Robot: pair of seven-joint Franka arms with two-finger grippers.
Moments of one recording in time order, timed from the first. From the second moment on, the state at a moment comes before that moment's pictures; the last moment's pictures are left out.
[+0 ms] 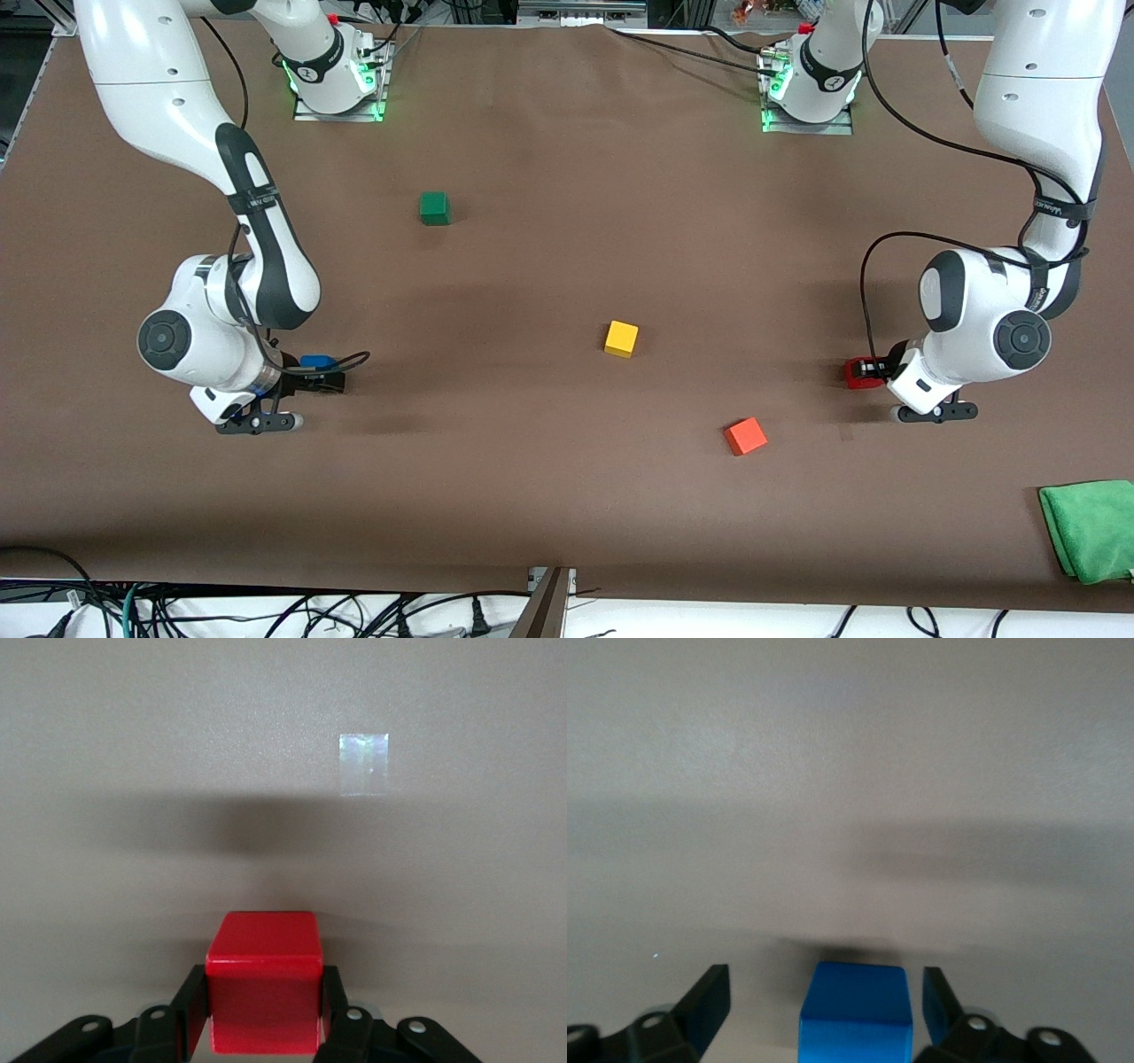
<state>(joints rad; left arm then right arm) 0.07 0.62 -0.02 -1.75 0.00 2.25 -0.03 0.19 0.70 -0.10 -1.62 0.19 2.31 -0.08</state>
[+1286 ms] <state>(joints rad) -0.50 0.63 -0.13 -1.52 0.00 2.11 -0.36 0.19 0.60 -0.10 -1.46 0.19 1.97 -0.07</state>
